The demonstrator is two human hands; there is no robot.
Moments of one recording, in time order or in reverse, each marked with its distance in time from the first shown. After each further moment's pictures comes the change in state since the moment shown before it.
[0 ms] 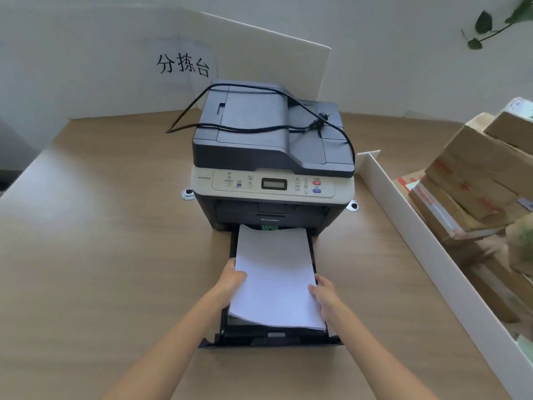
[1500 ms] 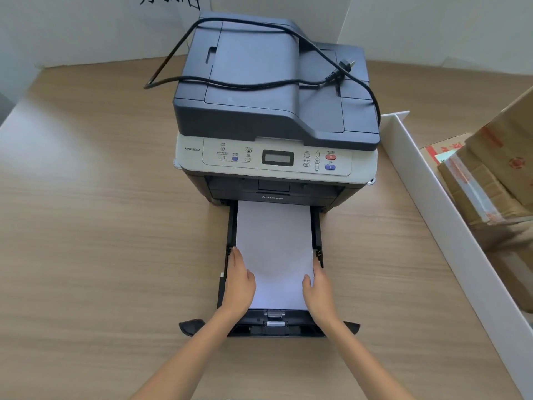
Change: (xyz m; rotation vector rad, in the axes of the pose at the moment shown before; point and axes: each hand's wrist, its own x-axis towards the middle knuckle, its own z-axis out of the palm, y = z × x) left_hand 0.021 -0.057 0.041 0.417 0.229 0.231; right_hand 0.035 0.048 0.017 -0.478 0.042 -0.515
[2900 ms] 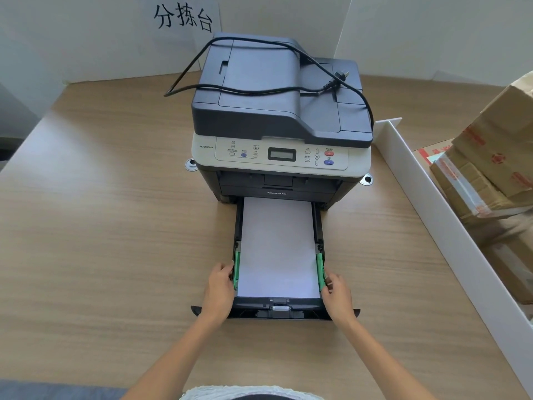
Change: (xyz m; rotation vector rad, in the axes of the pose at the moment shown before) left_hand -0.033 -0.050 -0.035 0.104 0.139 0.104; right_hand -0.025 0.039 -0.021 -0.179 0.027 0.084
